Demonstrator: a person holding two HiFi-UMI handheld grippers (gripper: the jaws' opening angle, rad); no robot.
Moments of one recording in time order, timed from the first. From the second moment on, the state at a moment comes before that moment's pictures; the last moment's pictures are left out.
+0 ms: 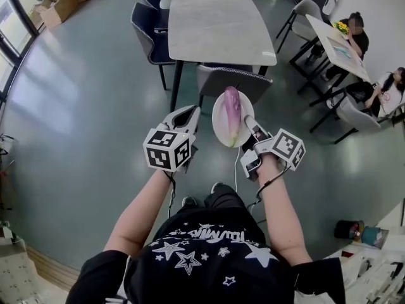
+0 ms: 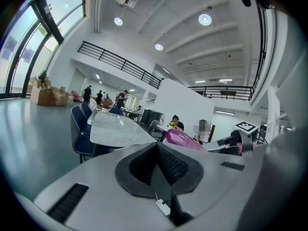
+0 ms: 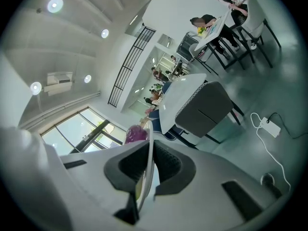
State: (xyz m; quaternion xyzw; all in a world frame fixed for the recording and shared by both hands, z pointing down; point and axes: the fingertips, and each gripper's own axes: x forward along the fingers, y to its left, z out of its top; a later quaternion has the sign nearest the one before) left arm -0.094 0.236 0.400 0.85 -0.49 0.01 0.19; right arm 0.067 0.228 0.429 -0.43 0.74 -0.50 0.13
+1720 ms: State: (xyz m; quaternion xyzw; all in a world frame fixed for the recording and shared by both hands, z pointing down) left arm -0.012 -0.054 0.409 0.82 -0.54 0.04 0.19; right arm 0.159 -0.106 0.461 -0.38 0.72 -0.56 0.15
